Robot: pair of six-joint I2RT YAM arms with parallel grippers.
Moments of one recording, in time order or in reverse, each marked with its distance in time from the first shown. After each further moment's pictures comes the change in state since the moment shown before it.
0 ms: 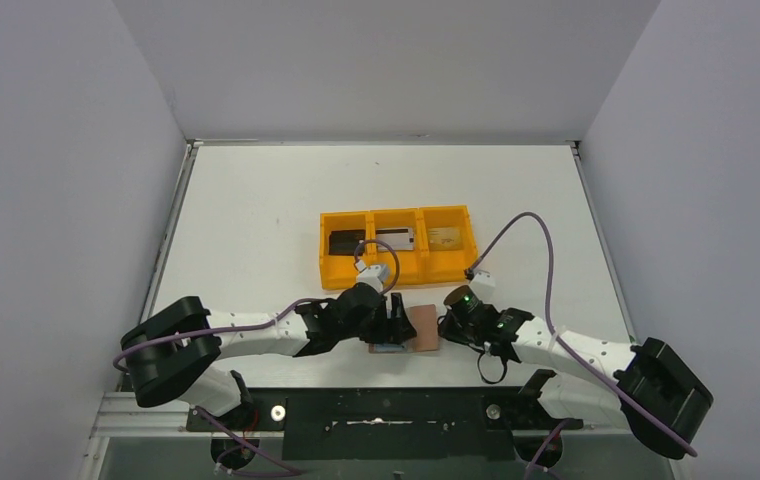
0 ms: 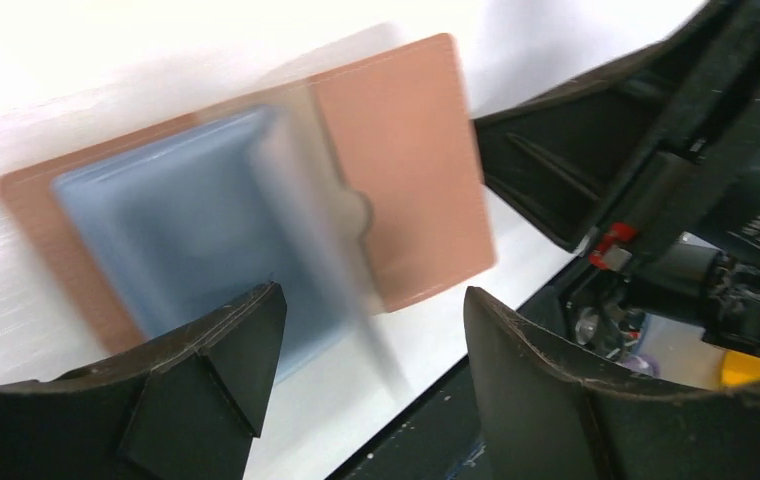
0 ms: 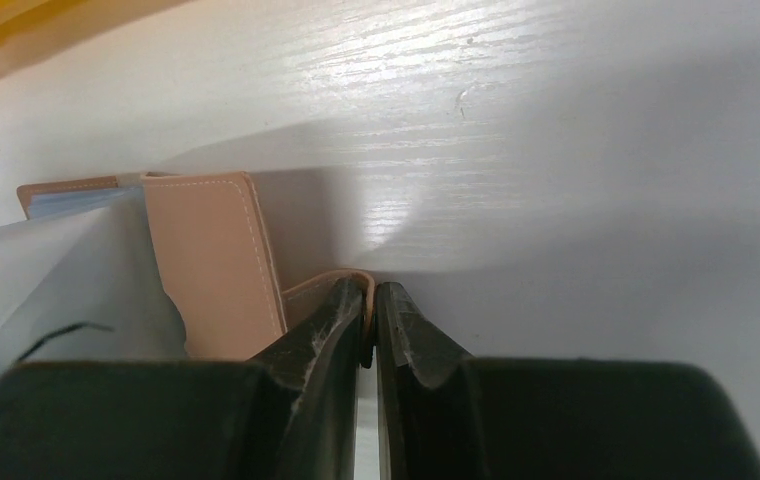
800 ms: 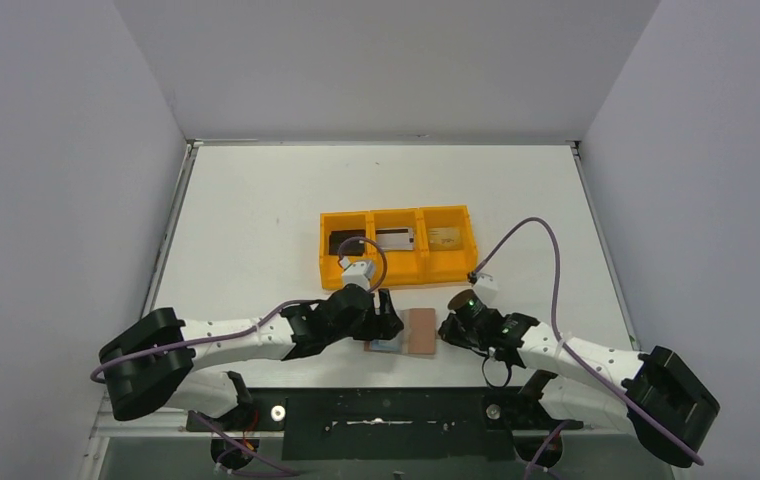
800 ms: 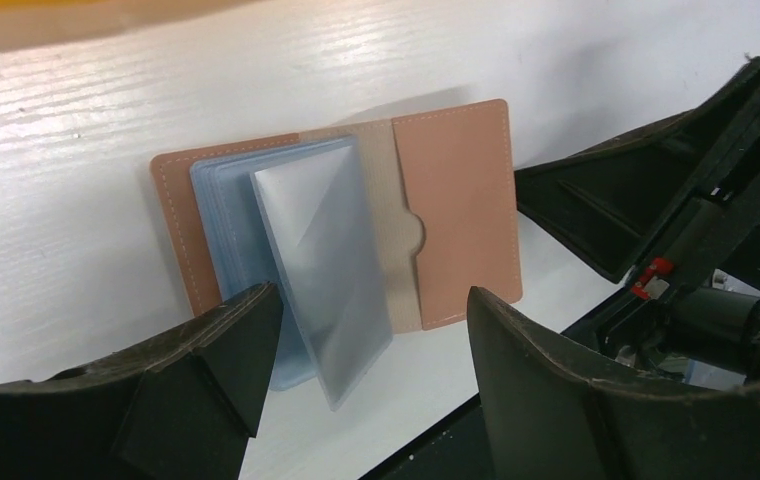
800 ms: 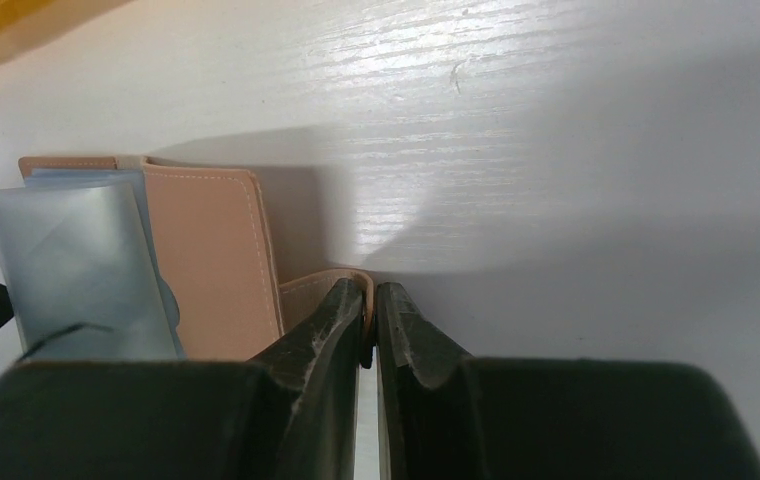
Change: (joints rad) left arm -0.001 -0.132 -0.029 -0.084 -0.137 0.025; right arm 0.000 -0.056 -0.037 0.002 -0.019 0.018
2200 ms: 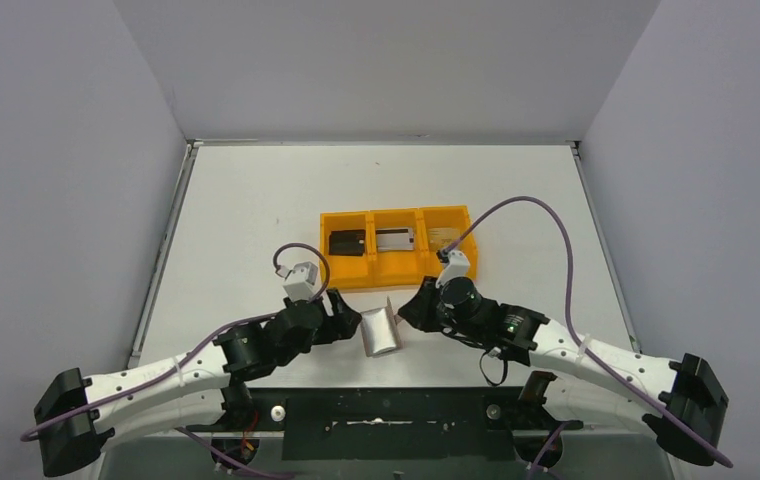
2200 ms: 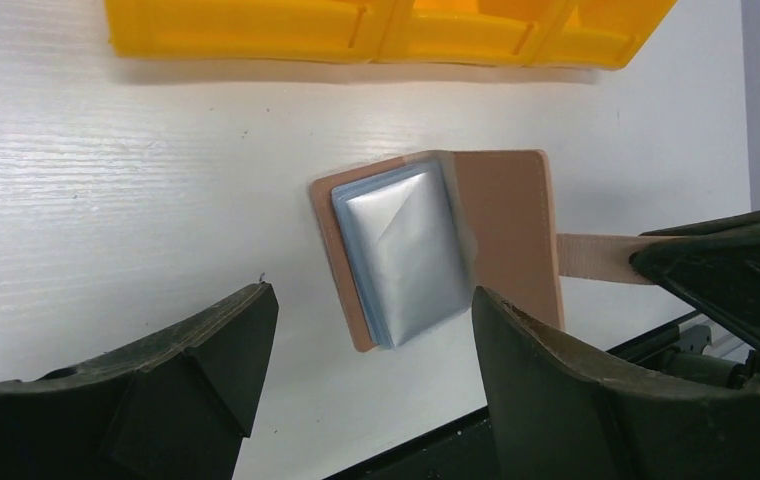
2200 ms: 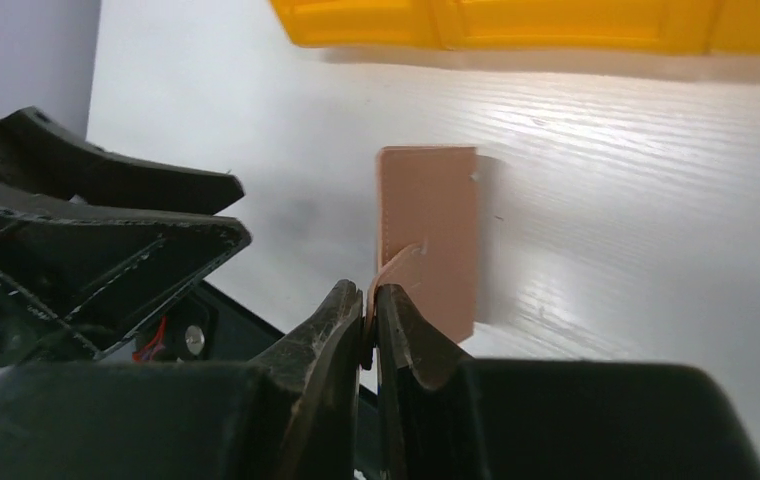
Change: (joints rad) left arm 0.000 -0.525 -0.148 -0.322 -0.266 -0.084; right arm 0.174 -0.043 0.254 0.088 -0.106 -0.137
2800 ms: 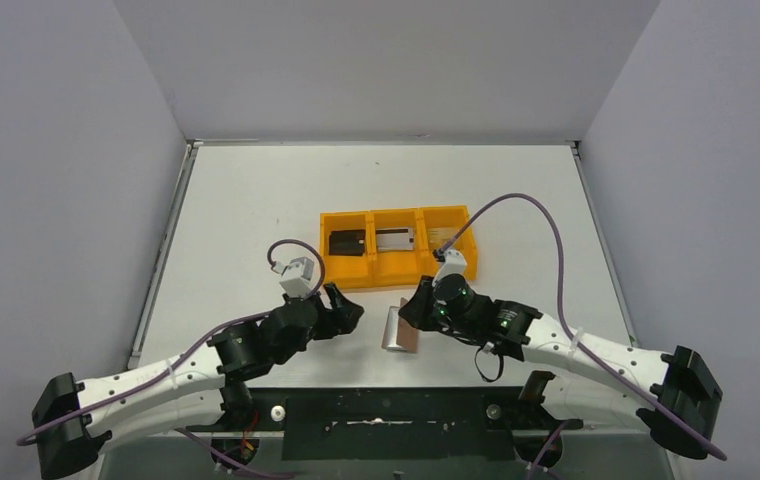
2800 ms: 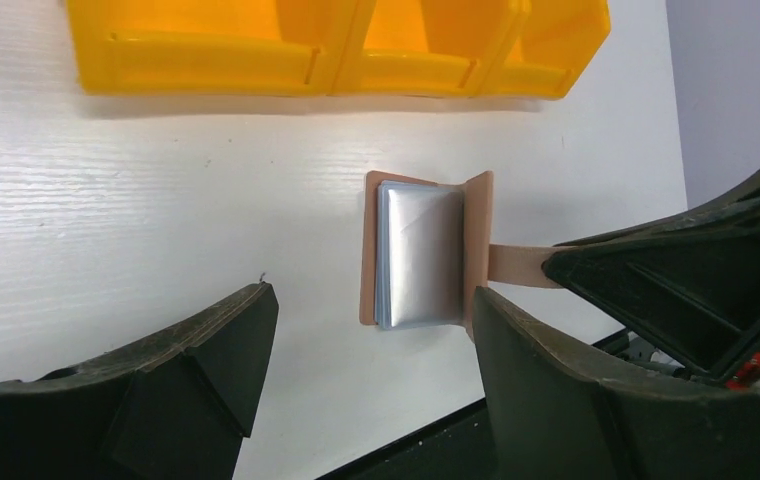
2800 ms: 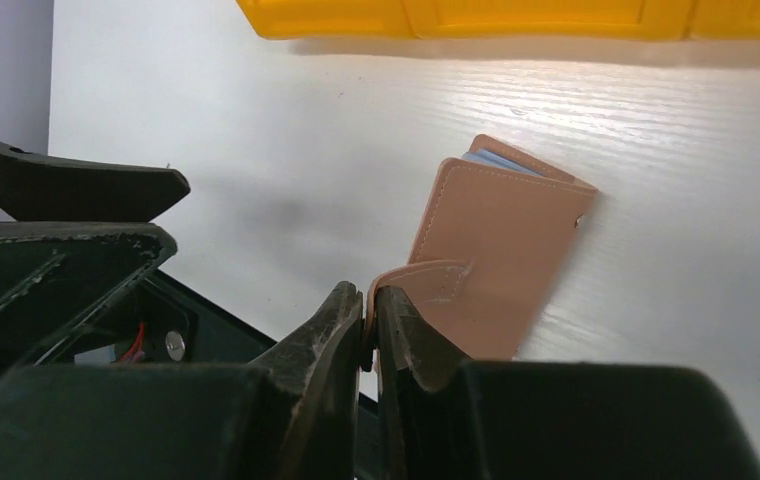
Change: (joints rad) left arm 0.000 0.020 0.023 0.061 0.014 0.001; right arm -0.003 -0.027 -0.013 -0.081 0.051 0.047
